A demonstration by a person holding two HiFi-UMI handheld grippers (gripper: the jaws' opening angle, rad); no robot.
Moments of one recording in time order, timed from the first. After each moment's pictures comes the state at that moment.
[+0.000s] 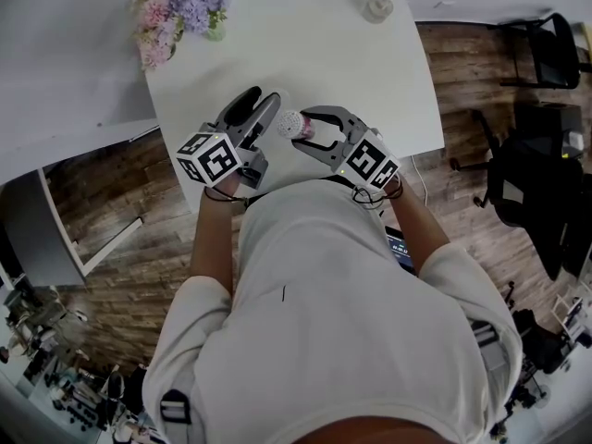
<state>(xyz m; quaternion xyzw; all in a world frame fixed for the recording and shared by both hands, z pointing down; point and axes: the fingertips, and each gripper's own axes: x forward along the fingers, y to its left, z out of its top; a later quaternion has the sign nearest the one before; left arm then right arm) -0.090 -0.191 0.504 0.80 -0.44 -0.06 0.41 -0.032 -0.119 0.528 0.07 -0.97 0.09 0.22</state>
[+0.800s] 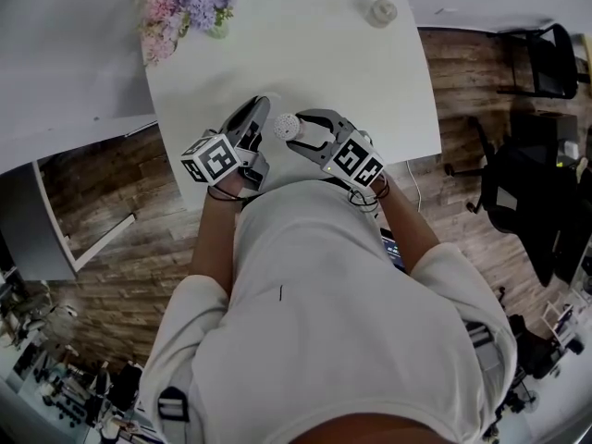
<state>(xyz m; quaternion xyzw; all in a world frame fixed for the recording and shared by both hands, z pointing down) -0.109 -0.178 0.542 0.74 -0.47 -0.10 0.47 -0.046 -0.114 0.564 0.06 -0.96 0.11 0.25</state>
